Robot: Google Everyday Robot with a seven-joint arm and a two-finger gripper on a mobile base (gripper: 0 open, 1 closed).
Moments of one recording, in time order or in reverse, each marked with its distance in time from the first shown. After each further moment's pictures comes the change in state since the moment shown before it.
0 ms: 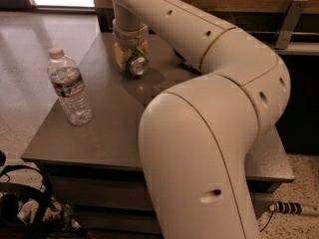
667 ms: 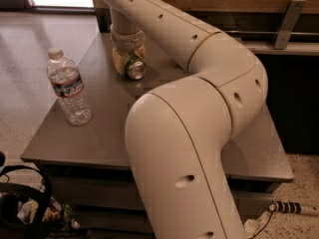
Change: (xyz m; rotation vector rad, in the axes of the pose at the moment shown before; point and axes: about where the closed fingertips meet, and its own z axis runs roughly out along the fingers) arm 0.003 0.011 0.022 -0.026 0.087 -0.008
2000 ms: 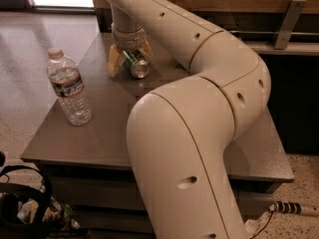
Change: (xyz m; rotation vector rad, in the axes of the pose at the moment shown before) arm 0.004 -0.003 -0.007 0.003 0.003 0.008
